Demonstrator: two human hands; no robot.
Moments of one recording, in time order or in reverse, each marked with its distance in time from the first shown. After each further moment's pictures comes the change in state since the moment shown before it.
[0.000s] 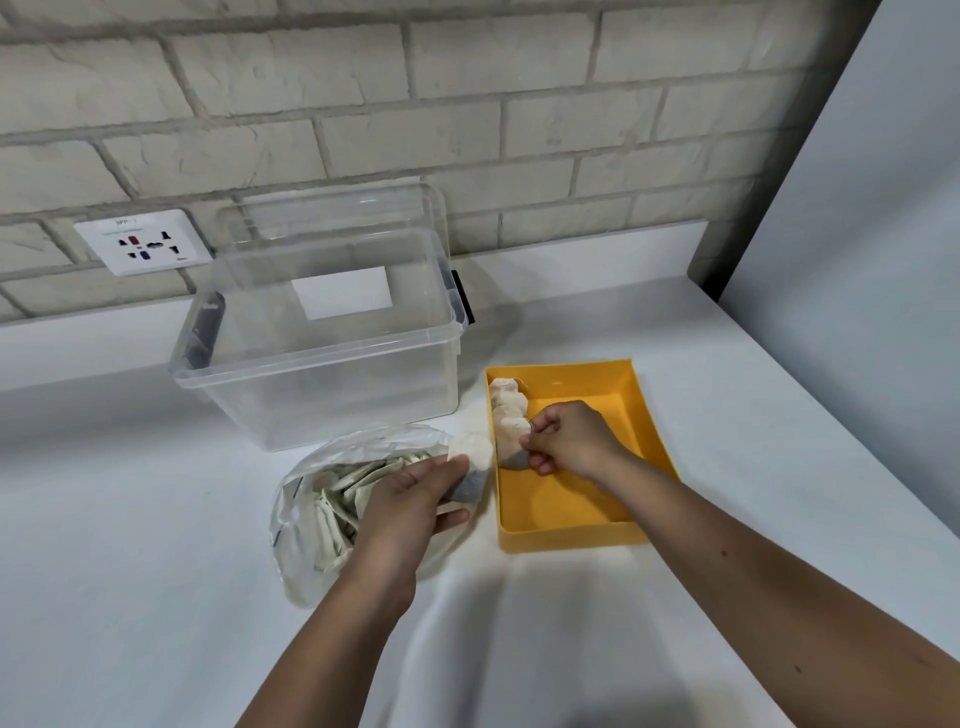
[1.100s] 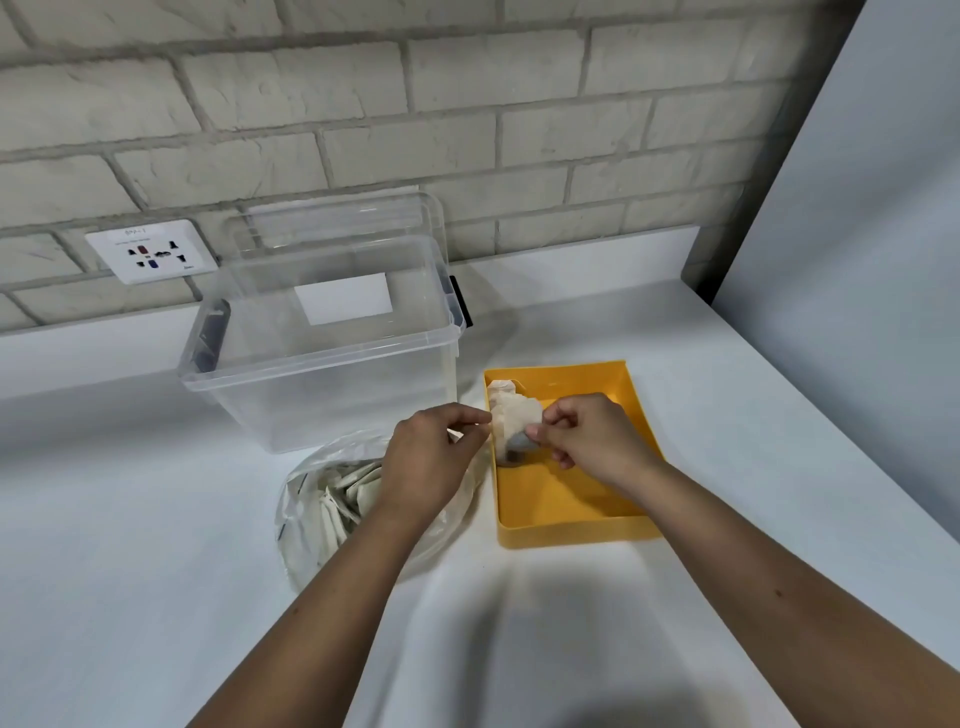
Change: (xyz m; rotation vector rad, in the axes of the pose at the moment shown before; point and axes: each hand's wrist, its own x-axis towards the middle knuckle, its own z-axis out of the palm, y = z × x) left_hand 0.034 0.021 0.017 0.835 0.020 0.498; right_hand -0.037 -0.015 -0.020 -0.052 0.083 -0.182
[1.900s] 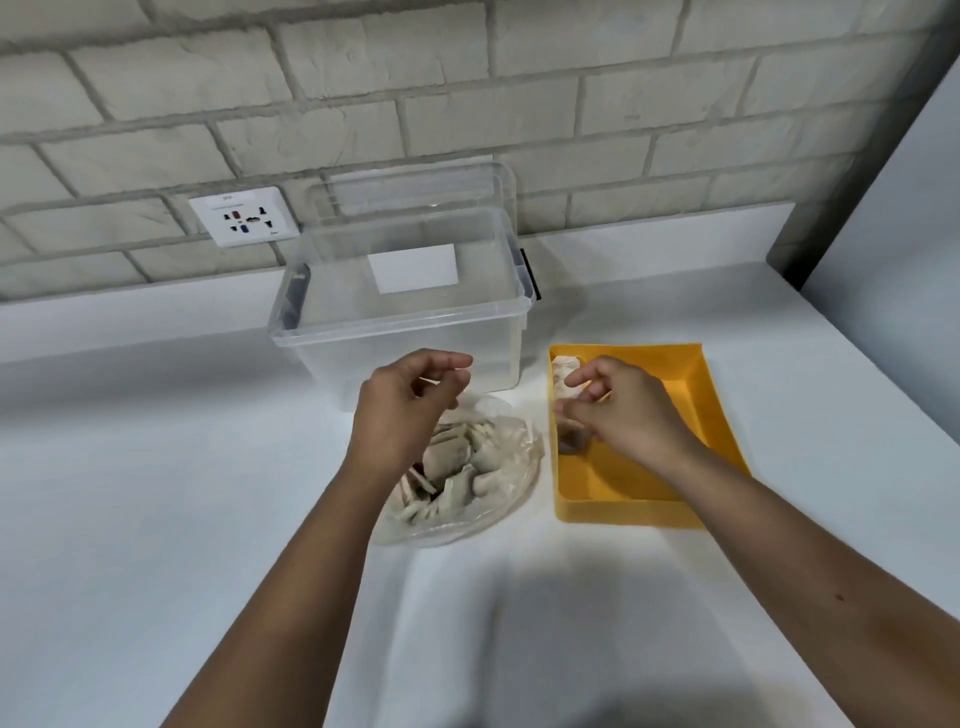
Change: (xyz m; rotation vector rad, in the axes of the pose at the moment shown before) left_hand -0.011 -0.014 -0.070 -0.246 0.139 -0.046; right_hand -0.003 -0.026 0.017 -0.055 0.055 -0.079
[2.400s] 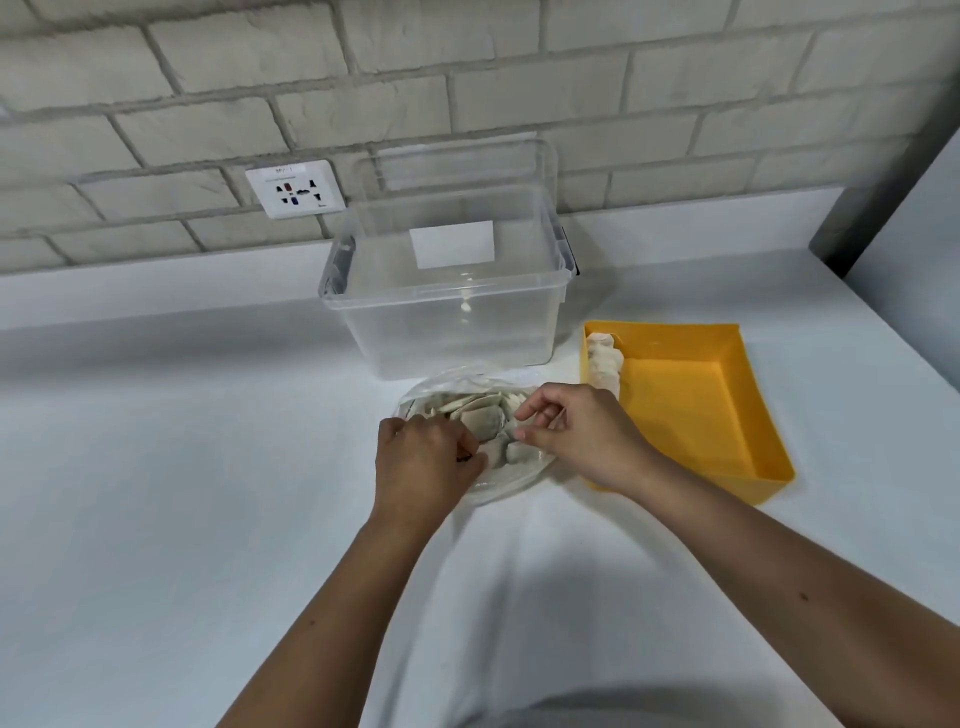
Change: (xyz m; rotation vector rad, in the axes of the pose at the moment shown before) left_hand -0.059 -0.062 -0.007 0.842 0.004 0.123; right_hand -0.044 -0.029 0.059 -0.037 -0.257 -0.177
